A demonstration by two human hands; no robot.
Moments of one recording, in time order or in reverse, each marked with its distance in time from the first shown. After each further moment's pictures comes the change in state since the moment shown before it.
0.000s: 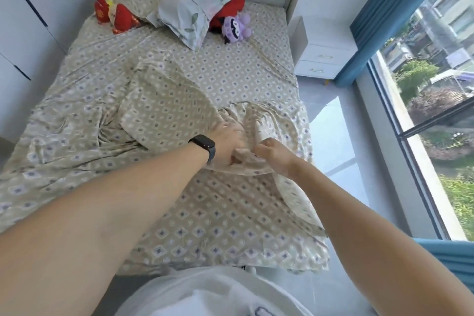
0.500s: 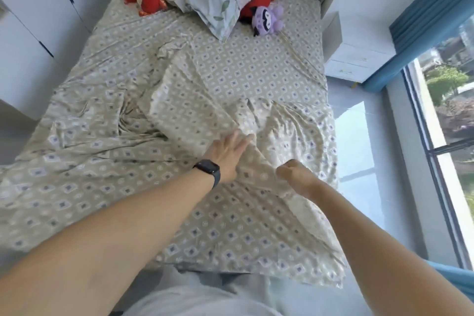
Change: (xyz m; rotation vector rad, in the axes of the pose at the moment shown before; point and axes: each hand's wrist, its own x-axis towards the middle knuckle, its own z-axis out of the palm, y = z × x) left_hand -0.031 -0.053 0.055 -0.145 0.074 -0.366; right_hand 0.068 0.022 0.033 -0.036 -0.028 0.179
